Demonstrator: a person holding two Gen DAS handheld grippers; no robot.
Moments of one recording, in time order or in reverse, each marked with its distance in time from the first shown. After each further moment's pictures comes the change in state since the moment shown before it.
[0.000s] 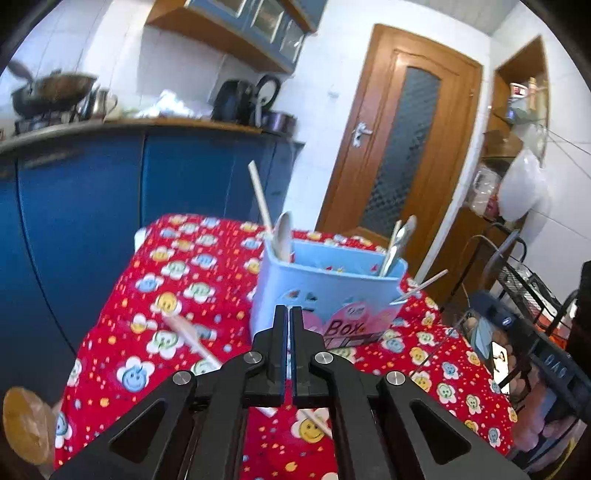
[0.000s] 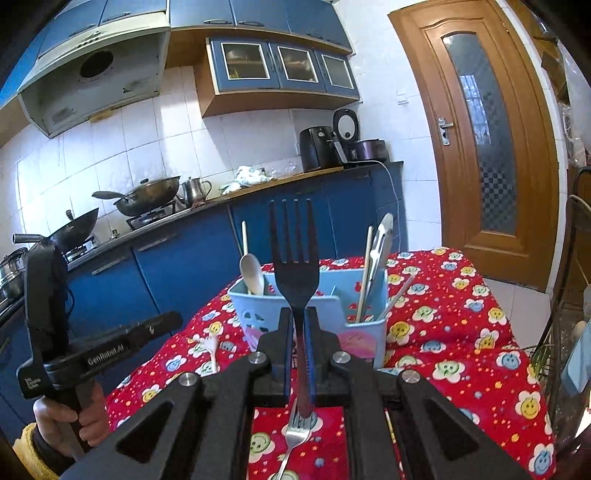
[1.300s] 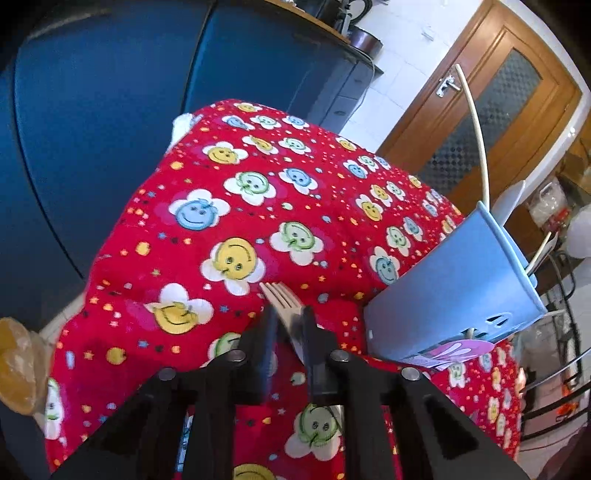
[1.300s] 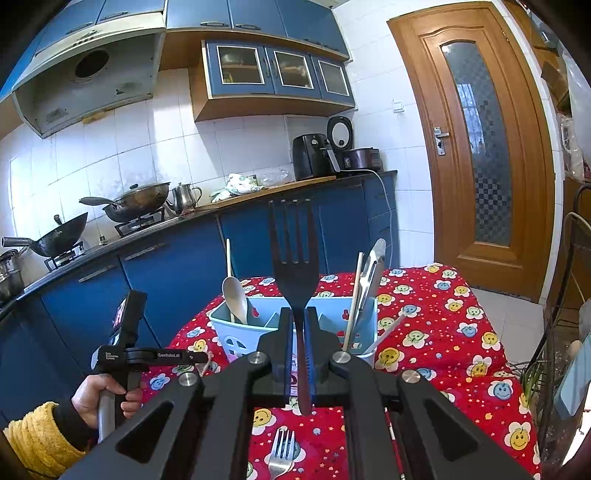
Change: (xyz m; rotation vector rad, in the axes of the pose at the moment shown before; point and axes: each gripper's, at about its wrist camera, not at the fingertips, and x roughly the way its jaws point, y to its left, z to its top) left arm 0.132 0.115 0.004 -0.268 0.338 0.065; right arm 0.015 -0.010 0.020 -0.015 -0.025 -0.028
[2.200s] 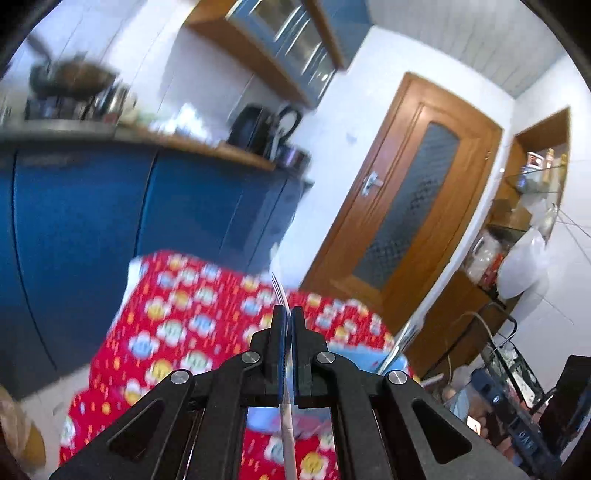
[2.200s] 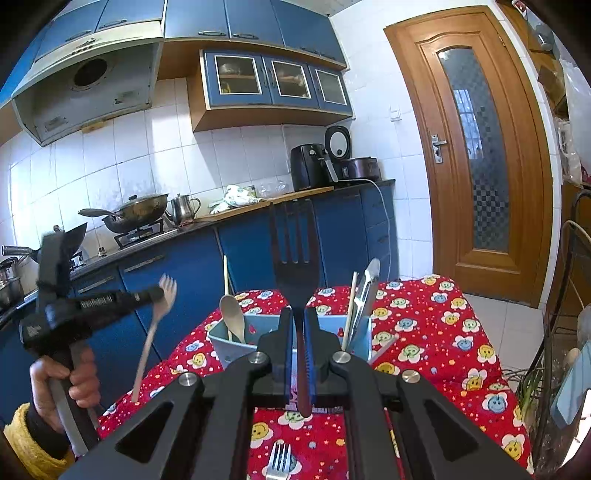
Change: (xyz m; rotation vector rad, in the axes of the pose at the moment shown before) left arm -0.140 -0.091 0.006 0.136 -0.492 -0.166; right arm -0.002 -0.005 0.015 0.001 -0.038 -0.002
